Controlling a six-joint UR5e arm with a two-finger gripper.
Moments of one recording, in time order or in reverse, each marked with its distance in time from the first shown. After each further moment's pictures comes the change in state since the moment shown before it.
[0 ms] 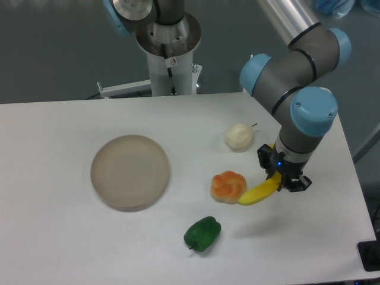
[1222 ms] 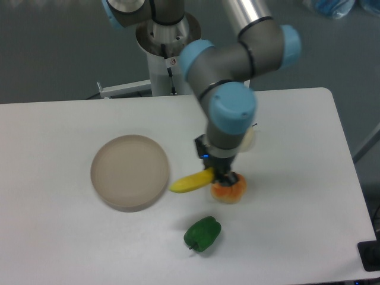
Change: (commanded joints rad) arm -0.293 0.124 -0.161 -0.075 -0.029 -0.211
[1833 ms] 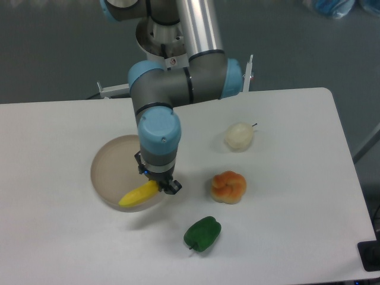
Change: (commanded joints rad) arm -0.126 -0.049 -0.120 0.114 -0.015 -0.267
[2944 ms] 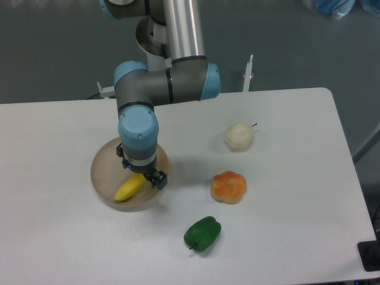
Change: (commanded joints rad) arm 0.010 0.060 -0.031 0.109 0.009 -0.098
